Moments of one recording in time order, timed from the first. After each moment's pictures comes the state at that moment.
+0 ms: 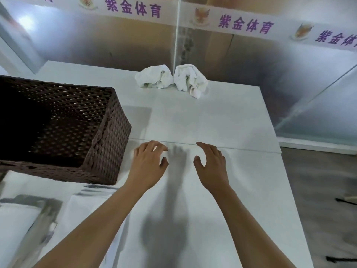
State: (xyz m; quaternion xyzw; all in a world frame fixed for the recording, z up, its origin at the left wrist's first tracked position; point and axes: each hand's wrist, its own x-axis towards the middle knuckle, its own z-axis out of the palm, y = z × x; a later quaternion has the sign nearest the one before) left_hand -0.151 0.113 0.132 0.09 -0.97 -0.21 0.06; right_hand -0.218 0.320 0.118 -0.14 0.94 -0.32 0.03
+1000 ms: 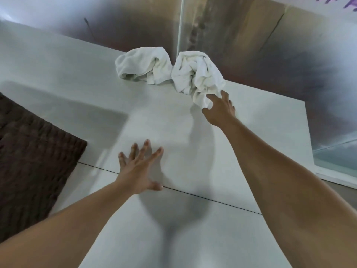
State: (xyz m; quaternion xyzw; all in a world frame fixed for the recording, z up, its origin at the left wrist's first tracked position) left_hand -0.381 0.100 -0.053 0.19 -0.93 -0.17 -0.24; right_hand -0.662 0.251 -0.009 -0.17 0.96 -0.14 0.16
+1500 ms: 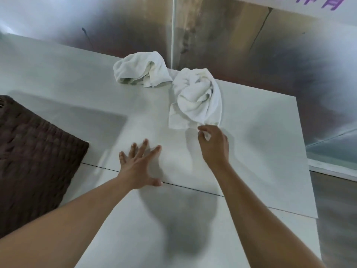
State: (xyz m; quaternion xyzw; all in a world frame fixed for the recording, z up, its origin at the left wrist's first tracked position) left_hand -0.379 0.100 -0.047 0.19 -0.93 -0.18 -0.24; right_hand -0.530 0.299 -0.011 -0.11 0.91 -0.40 0.04
